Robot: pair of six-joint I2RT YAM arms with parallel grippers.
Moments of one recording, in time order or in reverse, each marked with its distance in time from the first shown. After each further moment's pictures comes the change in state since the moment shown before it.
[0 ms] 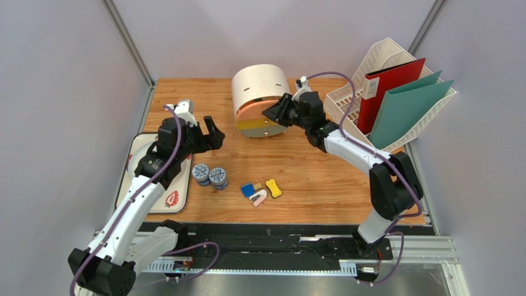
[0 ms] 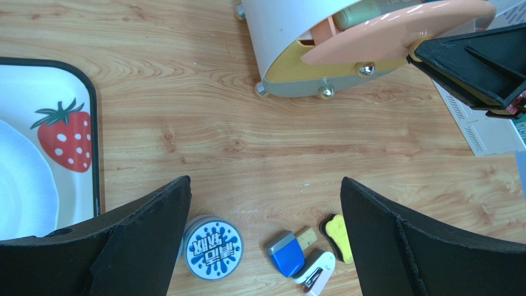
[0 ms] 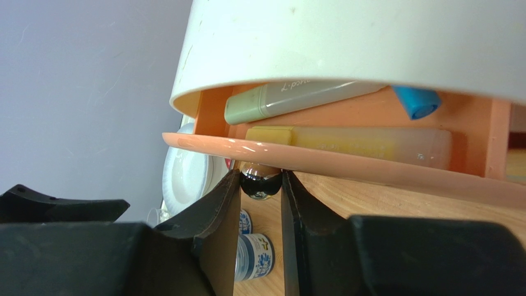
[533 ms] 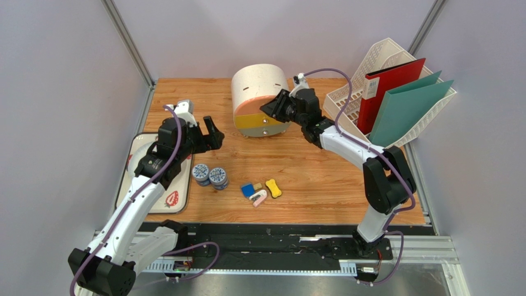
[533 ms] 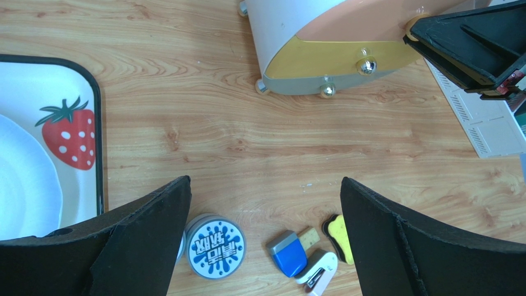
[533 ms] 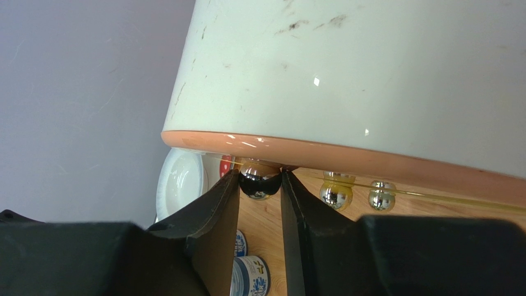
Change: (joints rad) left arm 0.000 0.000 -0.001 -0.005 -0.015 0.000; right arm 0.000 0.079 0.070 0.027 0.035 -0.011
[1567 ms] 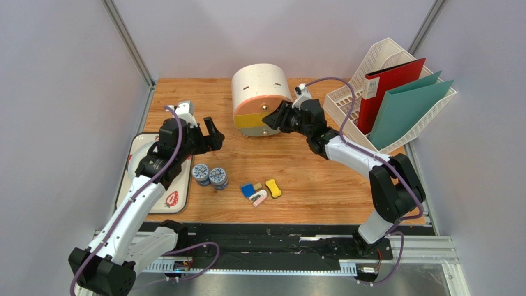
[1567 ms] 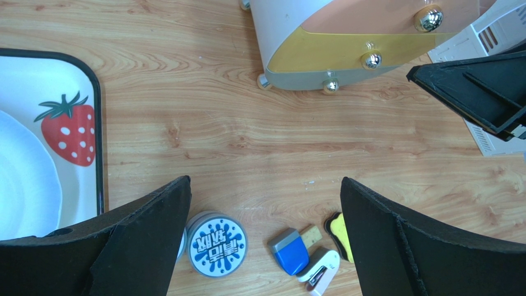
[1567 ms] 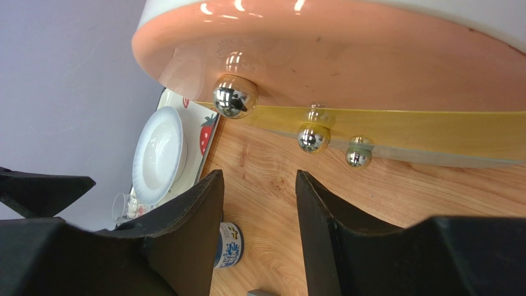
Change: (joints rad) left arm 0.000 0.001 -0.011 0.000 0.001 -0.001; right arm 0.003 -0.095 -0.171 0.061 -0.040 -0.093
